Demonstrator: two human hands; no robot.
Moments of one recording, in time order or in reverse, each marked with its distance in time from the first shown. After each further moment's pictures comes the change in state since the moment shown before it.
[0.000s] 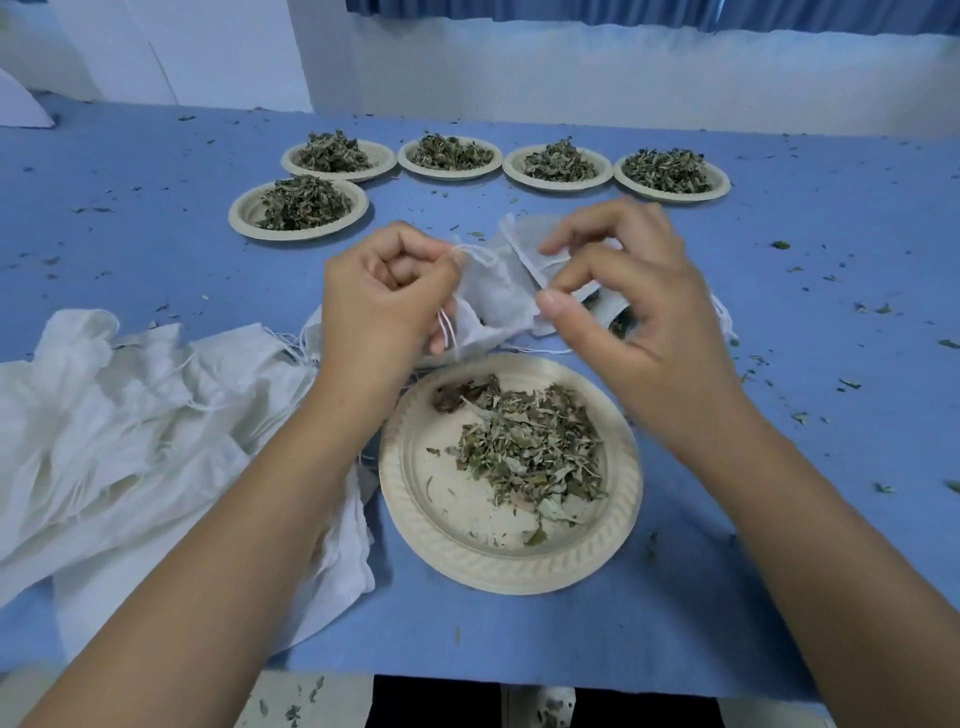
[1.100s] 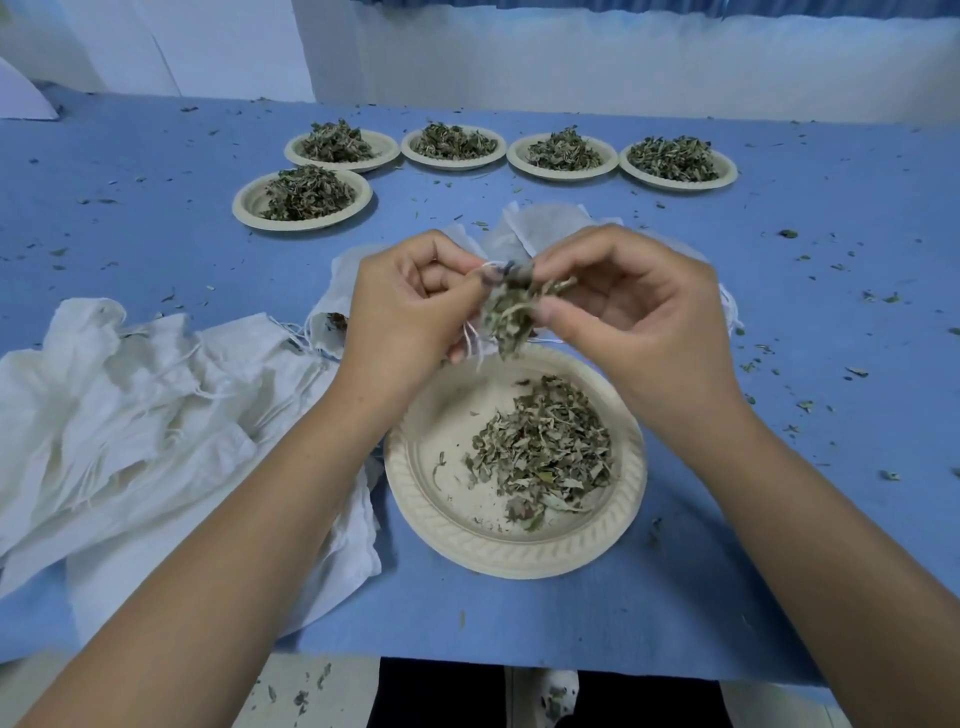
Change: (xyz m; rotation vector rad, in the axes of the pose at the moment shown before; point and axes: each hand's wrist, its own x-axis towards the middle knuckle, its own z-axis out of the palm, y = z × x) left_hand -0.005 -0.004 0.004 0.020 -0.105 -0.070; right_hand -0.007 0.001 0.010 0.611 0.045 0.076
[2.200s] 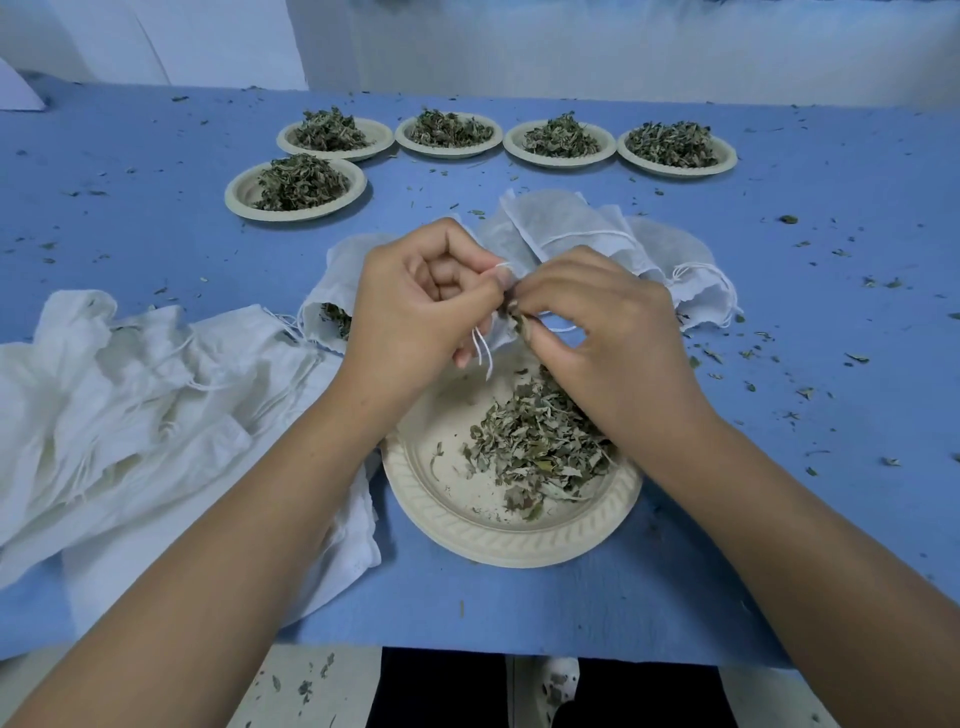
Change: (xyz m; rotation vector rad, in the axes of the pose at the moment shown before) left_hand -0.009 0.002 0.004 0.009 -0.096 0.115; right_hand -0.005 0.019 0.007 -0.801 0.008 -0.311
